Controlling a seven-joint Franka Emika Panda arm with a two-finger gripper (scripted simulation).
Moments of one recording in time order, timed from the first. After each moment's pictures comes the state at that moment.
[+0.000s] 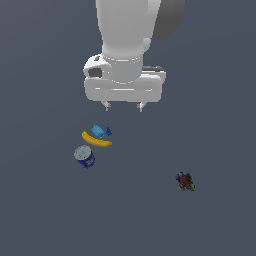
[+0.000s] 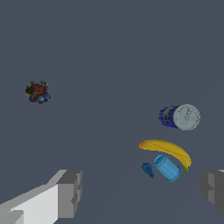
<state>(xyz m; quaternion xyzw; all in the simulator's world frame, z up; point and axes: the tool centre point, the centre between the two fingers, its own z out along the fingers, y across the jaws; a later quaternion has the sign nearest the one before) 0.005 -0.012 0.330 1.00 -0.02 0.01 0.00</state>
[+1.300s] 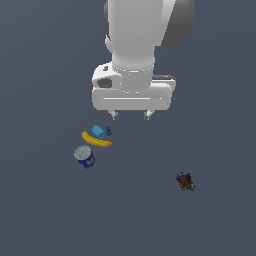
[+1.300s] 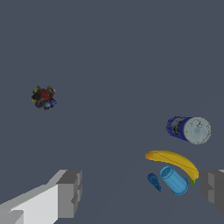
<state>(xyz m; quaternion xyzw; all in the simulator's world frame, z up) 0.031 0.009 0.321 1.00 0.00 0.01 0.00</state>
